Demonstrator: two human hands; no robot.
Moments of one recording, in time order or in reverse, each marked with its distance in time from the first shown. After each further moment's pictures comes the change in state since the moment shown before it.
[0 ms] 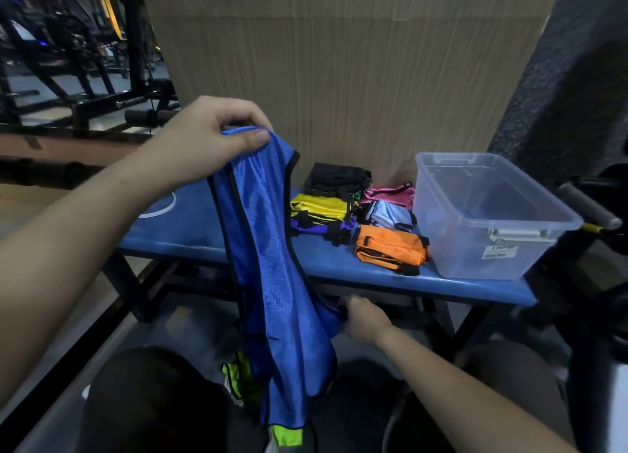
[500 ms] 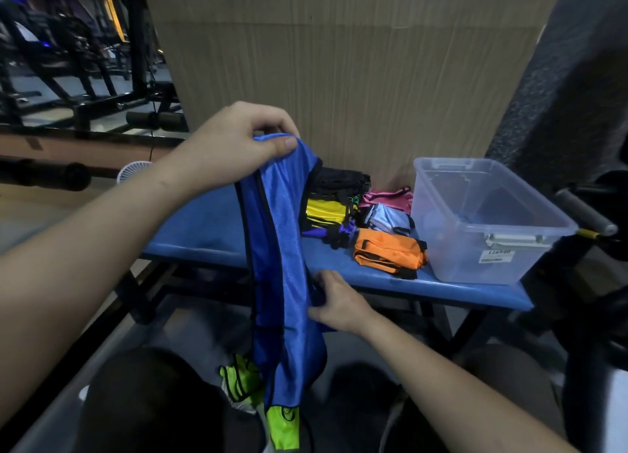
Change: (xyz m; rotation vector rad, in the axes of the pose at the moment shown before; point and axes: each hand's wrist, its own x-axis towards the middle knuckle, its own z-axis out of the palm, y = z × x) left_hand 0.009 0.023 0.018 0.058 -0.014 -0.018; right_hand -0.008 -0.048 -0.027 0.156 0.099 -0.169
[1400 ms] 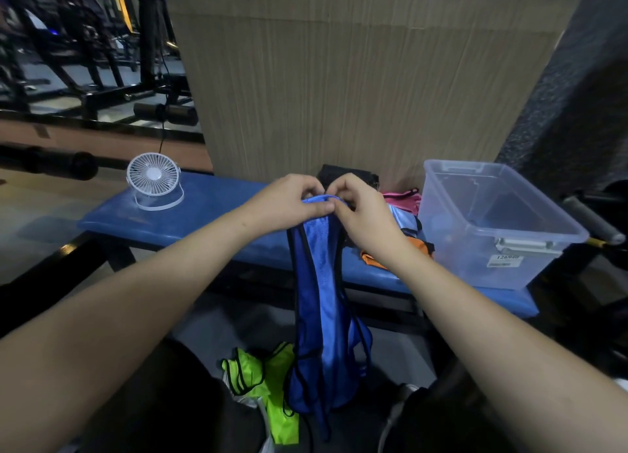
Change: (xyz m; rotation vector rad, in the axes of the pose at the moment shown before) left_hand -0.008 -0.048 0.085 -0.079 -0.159 -0.185; right_hand 0.011 -0.076 -0.112 0.298 0.429 -0.380
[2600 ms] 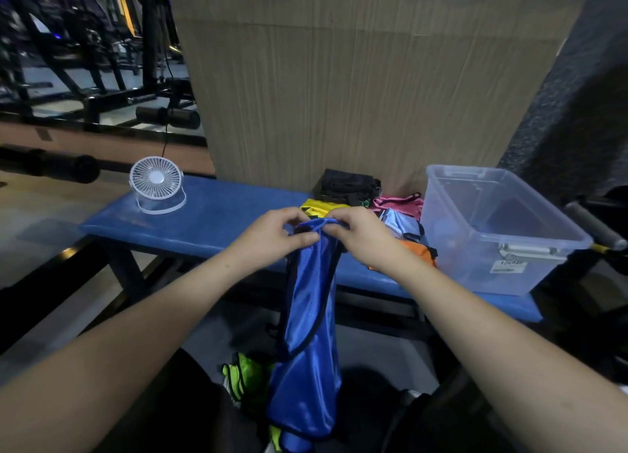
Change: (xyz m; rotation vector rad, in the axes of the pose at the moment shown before) left_hand -0.030 -0.045 0.025 -0.319 0.021 -0.048; right_hand 0.000 0.004 0.007 -0.182 -0.264 0.082
